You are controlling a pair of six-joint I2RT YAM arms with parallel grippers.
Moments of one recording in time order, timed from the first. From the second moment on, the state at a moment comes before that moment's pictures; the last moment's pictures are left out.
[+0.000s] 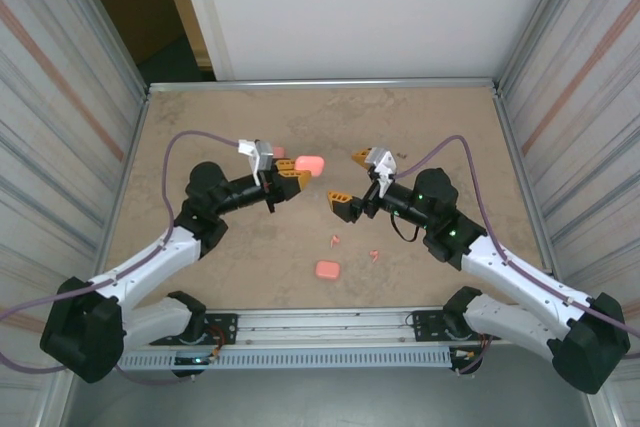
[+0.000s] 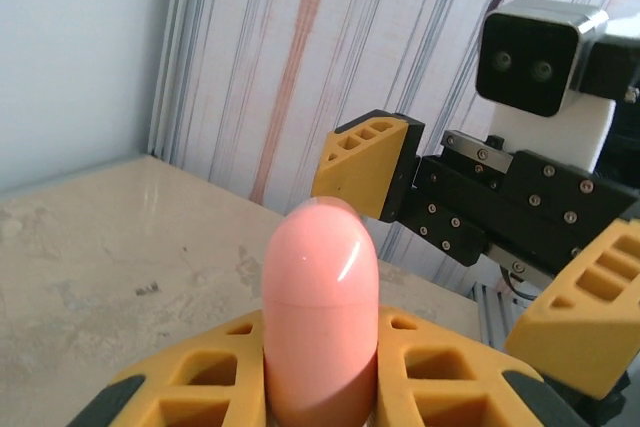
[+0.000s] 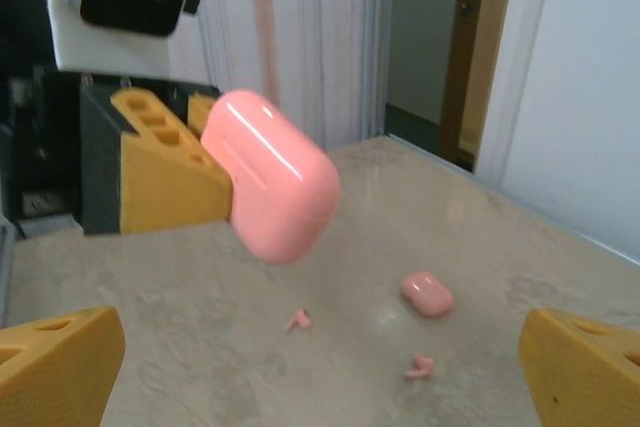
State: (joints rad) left arm -0.52 1.10 0.58 0.64 0.70 -0.32; right arm 0.71 0.93 0.64 0.28 -0.31 0.04
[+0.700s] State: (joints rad) left arm -0.52 1.09 0.49 0.92 0.71 -0.29; right arm 0.69 1.05 0.65 0.46 -0.42 0.23
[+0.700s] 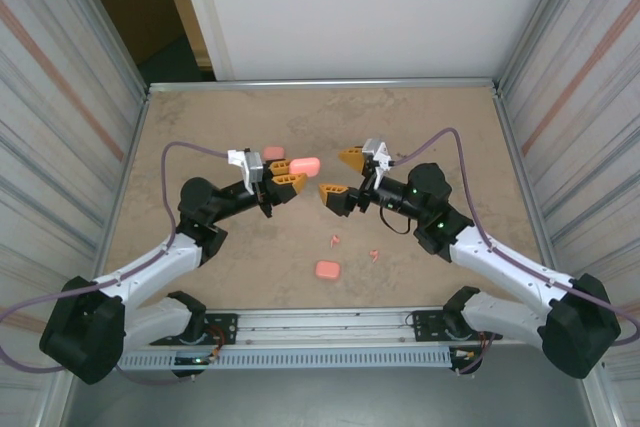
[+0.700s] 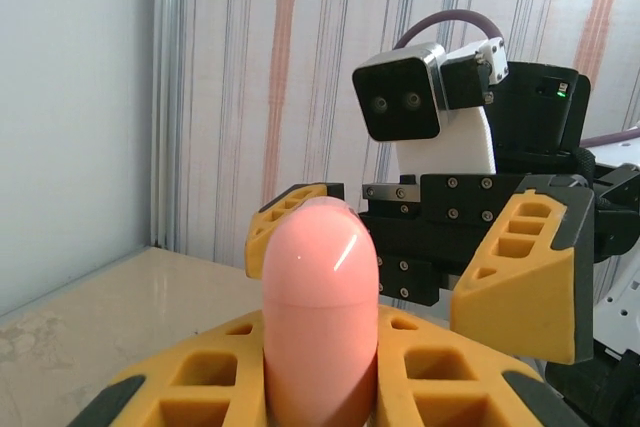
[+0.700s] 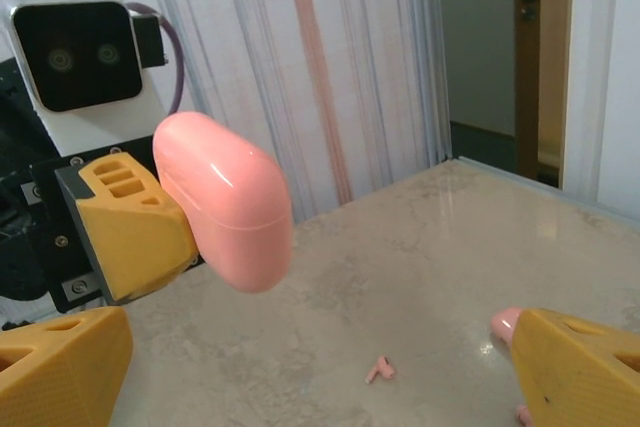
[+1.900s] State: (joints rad) left arm -0.52 1.10 0.49 0.94 0.72 -0.28; right arm 0.69 1.16 0.77 0.46 -0.45 0.25
